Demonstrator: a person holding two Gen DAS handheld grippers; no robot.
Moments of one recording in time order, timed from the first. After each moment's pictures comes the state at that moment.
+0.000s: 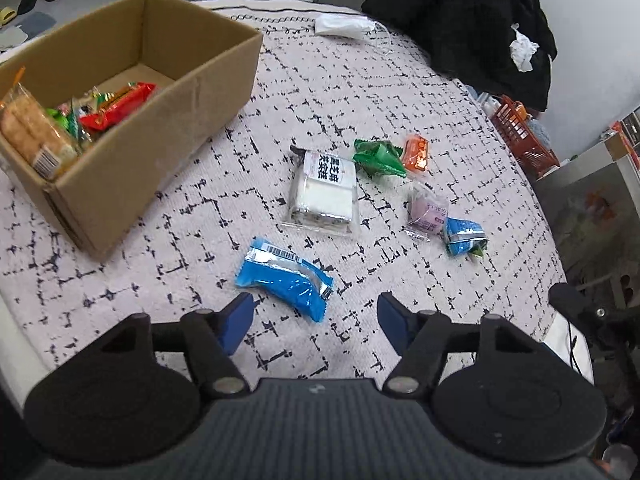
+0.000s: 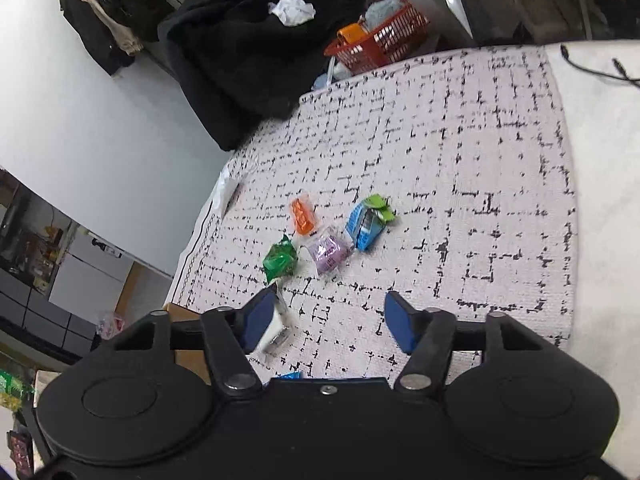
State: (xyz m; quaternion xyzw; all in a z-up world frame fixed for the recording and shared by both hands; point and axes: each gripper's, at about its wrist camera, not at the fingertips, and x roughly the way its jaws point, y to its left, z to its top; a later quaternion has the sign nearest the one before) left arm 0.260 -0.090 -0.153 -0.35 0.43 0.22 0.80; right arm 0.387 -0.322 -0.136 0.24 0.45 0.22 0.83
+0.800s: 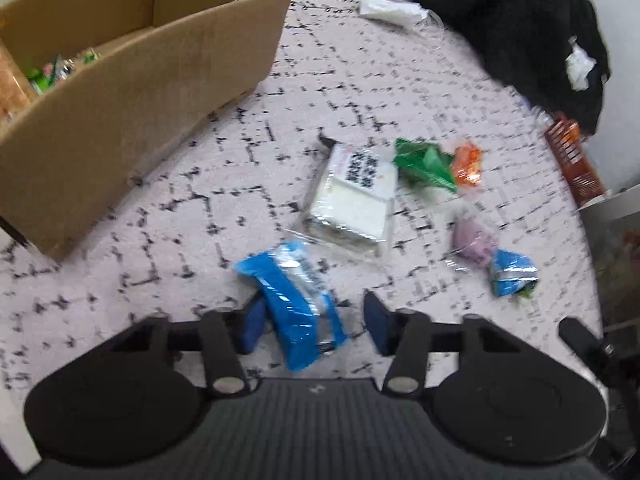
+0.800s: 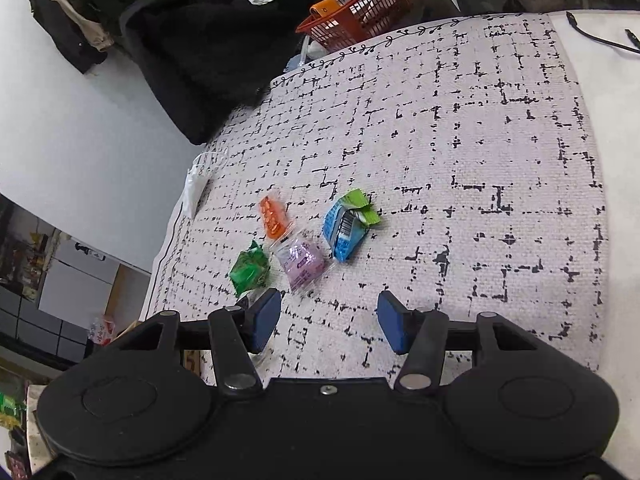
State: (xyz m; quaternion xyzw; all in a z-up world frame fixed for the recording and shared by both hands) left arm 0.300 -0.076 -0.194 -0.37 0.44 0.28 0.77; right arm 0.430 -0.304 -0.174 0.24 0.48 0.19 0.82
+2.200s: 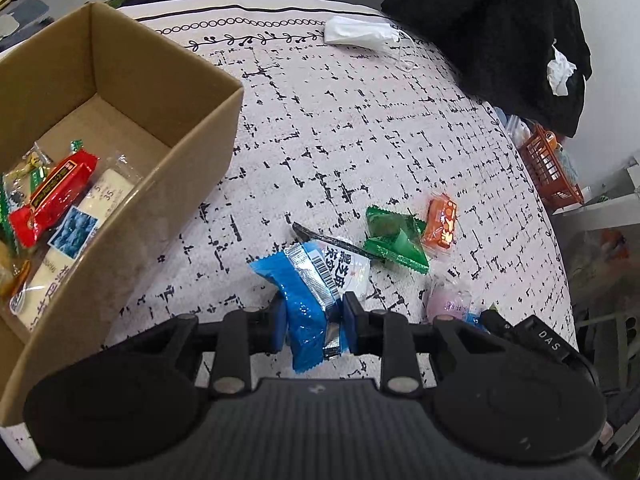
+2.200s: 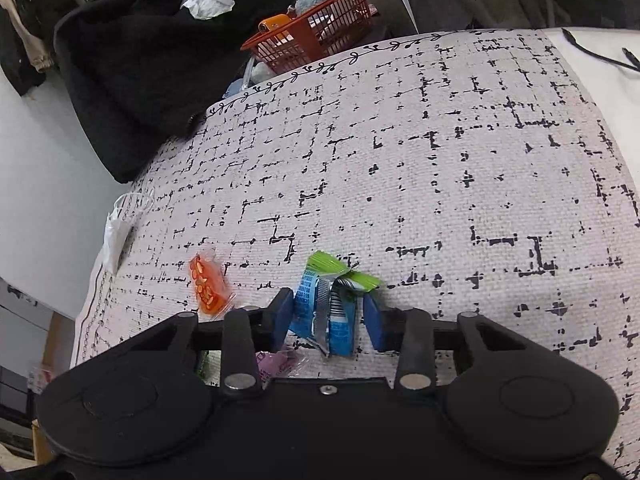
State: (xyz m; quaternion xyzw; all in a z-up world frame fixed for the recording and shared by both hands) left arm 0.341 -0.017 -0.163 -0.37 0.45 0.21 0.79; right arm 0.491 -0.253 -0.215 0.22 0.44 0.08 0.87
